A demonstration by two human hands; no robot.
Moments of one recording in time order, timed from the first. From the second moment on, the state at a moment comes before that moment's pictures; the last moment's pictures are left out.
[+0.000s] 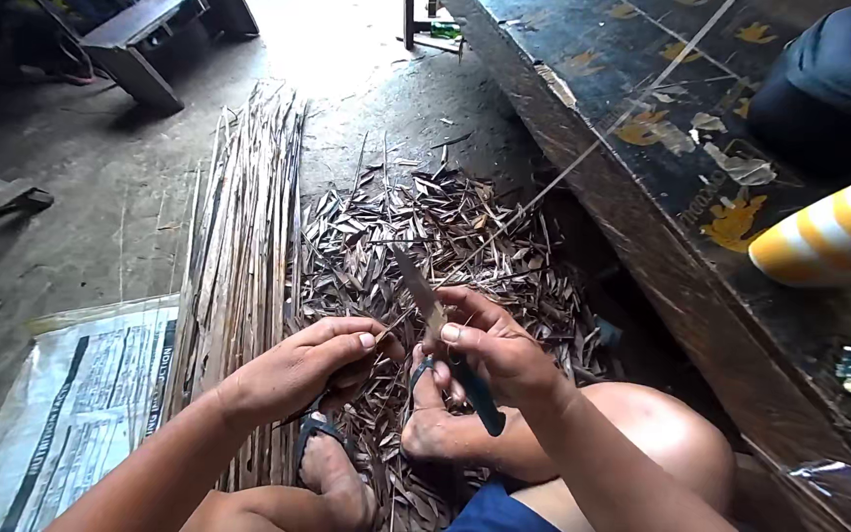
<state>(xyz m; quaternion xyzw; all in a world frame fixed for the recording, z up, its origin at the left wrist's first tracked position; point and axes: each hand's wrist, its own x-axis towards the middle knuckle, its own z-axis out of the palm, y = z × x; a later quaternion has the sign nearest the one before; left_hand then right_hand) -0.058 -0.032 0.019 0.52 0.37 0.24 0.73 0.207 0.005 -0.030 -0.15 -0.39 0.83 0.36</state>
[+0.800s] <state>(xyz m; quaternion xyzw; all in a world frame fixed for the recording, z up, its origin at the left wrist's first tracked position) -0.055 -0.040 0.013 0.64 0.45 0.16 0.61 0.206 -0.017 -0.046 -0.18 -0.36 0.86 0.32</state>
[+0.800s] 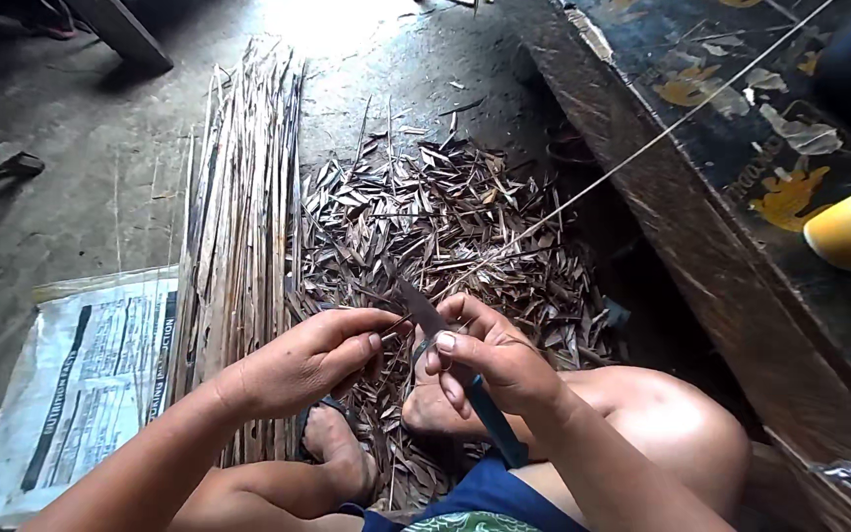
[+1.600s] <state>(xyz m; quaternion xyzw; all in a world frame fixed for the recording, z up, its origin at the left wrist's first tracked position) -0.071 -0.043 0.009 0.65 0.48 0.19 0.56 0.237 0.005 -0.039 -0.19 -0.33 0.83 0.40</state>
